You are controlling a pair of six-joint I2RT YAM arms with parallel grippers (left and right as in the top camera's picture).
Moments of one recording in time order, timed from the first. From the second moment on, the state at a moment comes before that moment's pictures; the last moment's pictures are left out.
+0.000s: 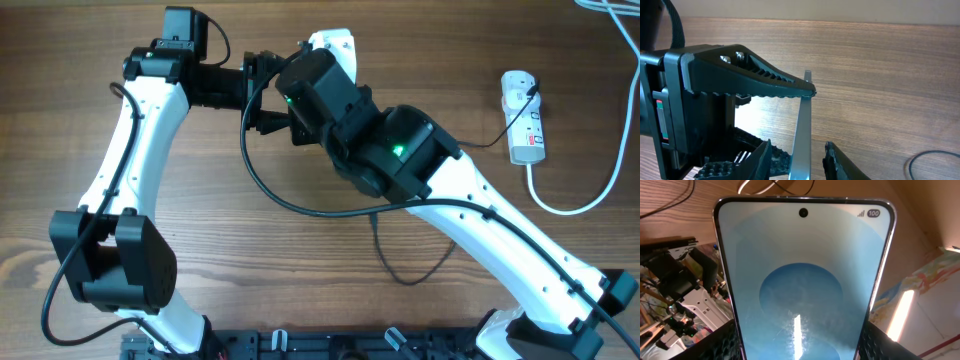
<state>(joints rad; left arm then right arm) -0.09 1.83 1.62 -1.02 1.37 -1.17 0.86 1.69 1.88 -0.99 0.39 0.56</state>
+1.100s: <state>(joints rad) -0.09 1.83 1.62 -1.02 1.40 -1.18 0.85 1.69 1.88 -0.98 0.38 0.71</state>
